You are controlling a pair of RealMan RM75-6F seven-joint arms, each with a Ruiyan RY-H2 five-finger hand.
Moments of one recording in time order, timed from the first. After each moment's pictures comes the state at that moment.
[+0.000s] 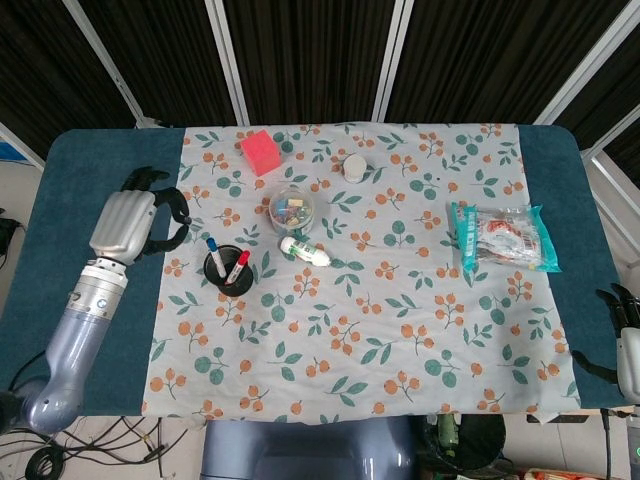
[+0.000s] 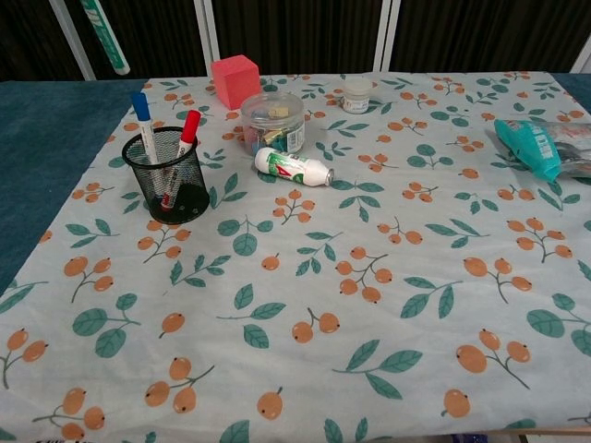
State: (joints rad) left arm -0.67 -1.08 -0.36 -1.90 0.98 1.13 0.28; right arm 0.03 -1.09 0.14 -1.64 -1.36 1.52 -0.07
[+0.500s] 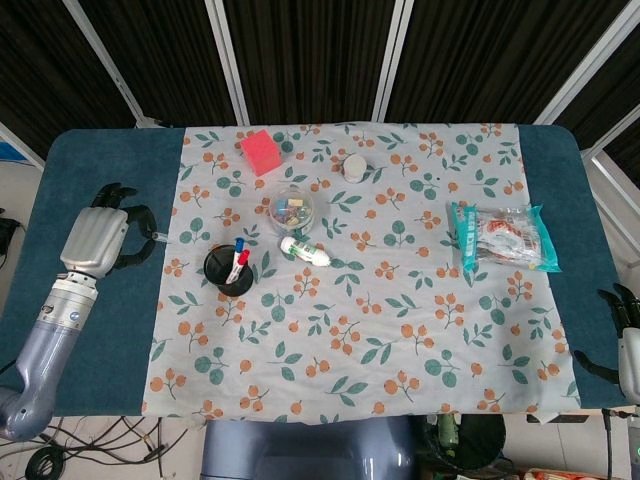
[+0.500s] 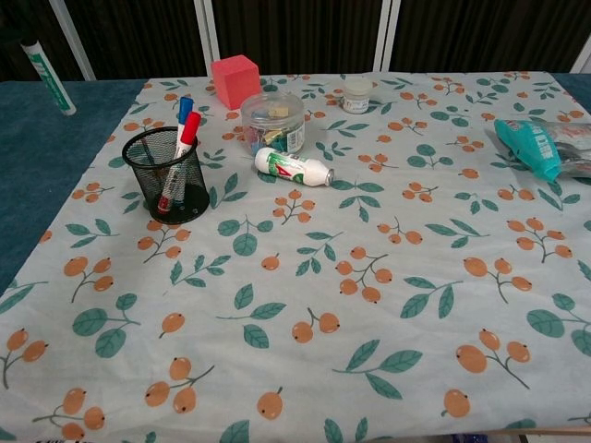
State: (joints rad) left arm -0.60 -1.11 -0.22 -1.70 1.15 1.12 0.15; right arm 0.02 -1.09 0.14 -1.64 -1.35 1.52 -0.08
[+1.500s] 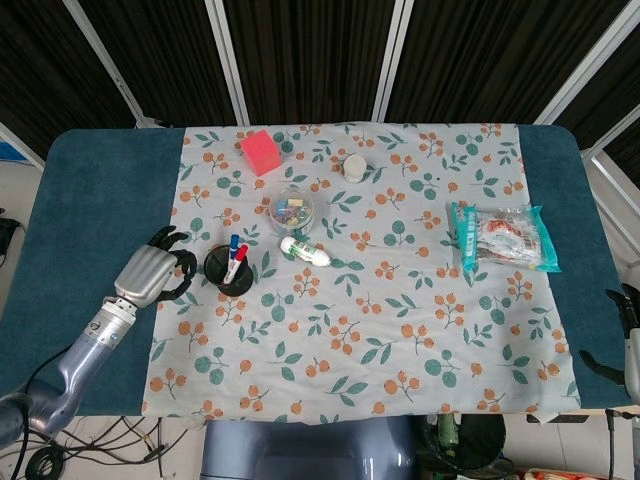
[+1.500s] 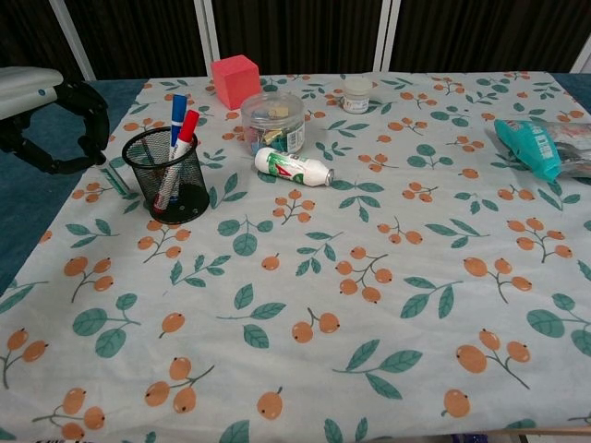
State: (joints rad) left arm -0.61 -1.40 -0.04 -1.26 1.51 1.11 -0.10; right arm 0.02 -1.09 0.15 -1.65 -1.33 1.53 -0.08
